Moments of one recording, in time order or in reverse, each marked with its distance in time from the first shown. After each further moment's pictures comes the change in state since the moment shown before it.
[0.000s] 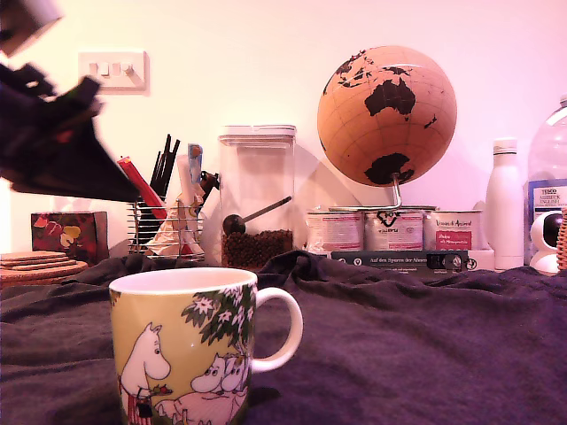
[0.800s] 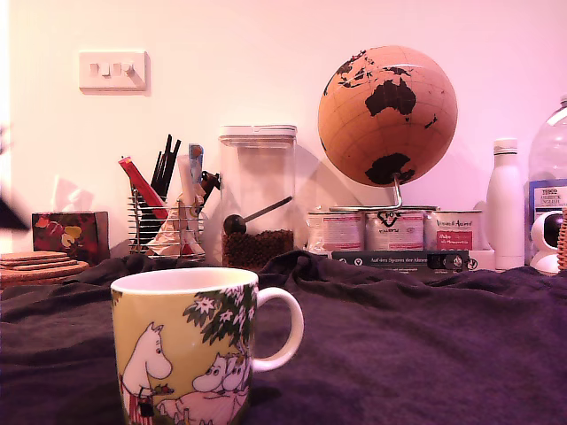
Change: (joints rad) arm 0.290 -0.149 -0.187 -0.026 0.074 0.005
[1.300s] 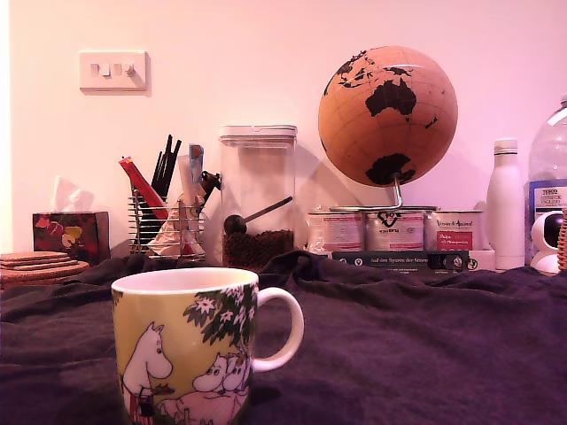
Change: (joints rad) arm 0.025 -0.440 -0.121 -0.252 -0.028 -0.096
